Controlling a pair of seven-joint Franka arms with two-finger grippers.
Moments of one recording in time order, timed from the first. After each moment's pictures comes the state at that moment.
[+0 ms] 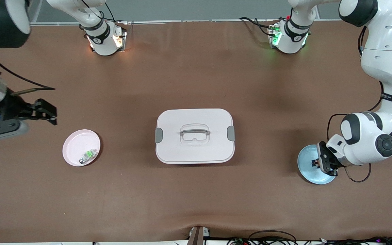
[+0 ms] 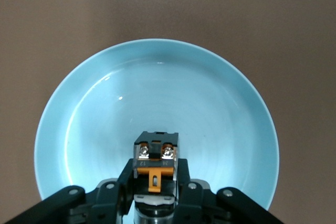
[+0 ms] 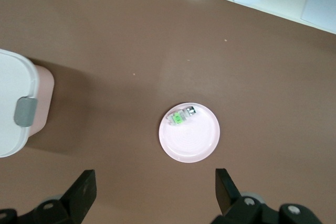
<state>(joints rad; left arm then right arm) 0.23 0.76 -0.19 -1.58 0.07 2.34 1.63 0.06 0.40 0.10 -0.99 -0.10 1.44 -0.12</state>
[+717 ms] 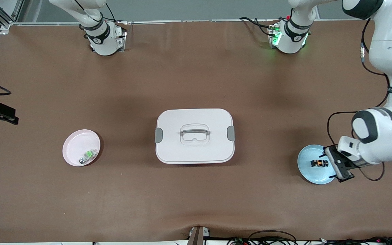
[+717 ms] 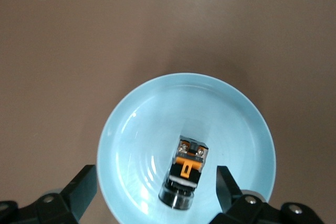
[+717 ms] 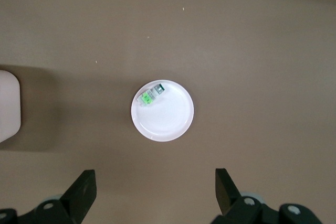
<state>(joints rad) 0.26 0.67 -0.20 -1.57 -0.12 2.31 1.40 -0.13 0.39 0.10 -0.99 -0.05 1.37 -0.12</state>
